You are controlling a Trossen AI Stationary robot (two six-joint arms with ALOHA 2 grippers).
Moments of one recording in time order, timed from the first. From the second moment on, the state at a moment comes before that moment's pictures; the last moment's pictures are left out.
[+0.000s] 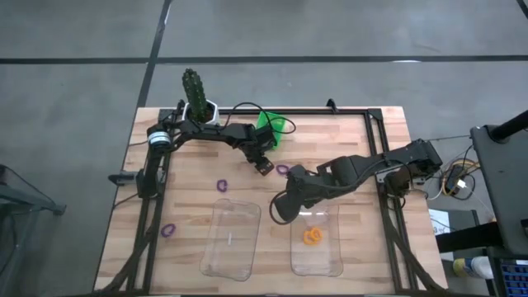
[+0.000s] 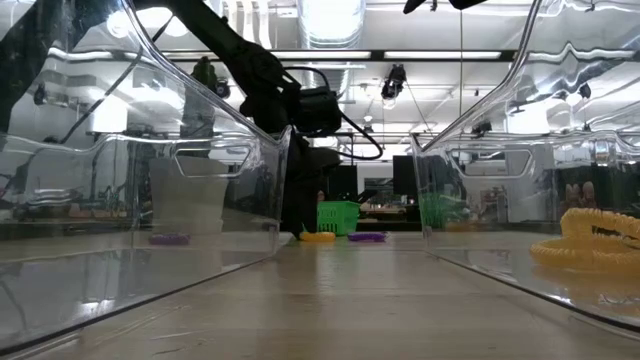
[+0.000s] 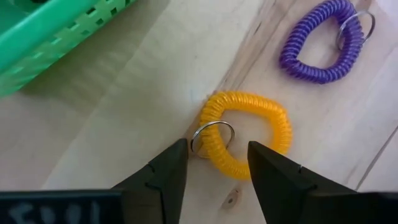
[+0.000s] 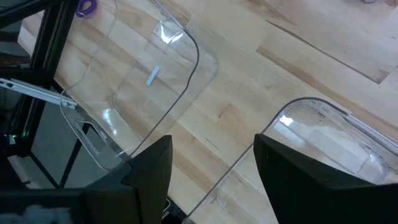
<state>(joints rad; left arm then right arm) 0.33 2.01 1.39 -0.60 0.16 -0.33 0.29 1.70 1.73 -1.07 0.08 1.32</state>
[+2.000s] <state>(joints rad) 0.31 1.45 1.44 -0.65 0.37 -0.41 0.17 1.65 1.73 -0.90 0.47 1.17</state>
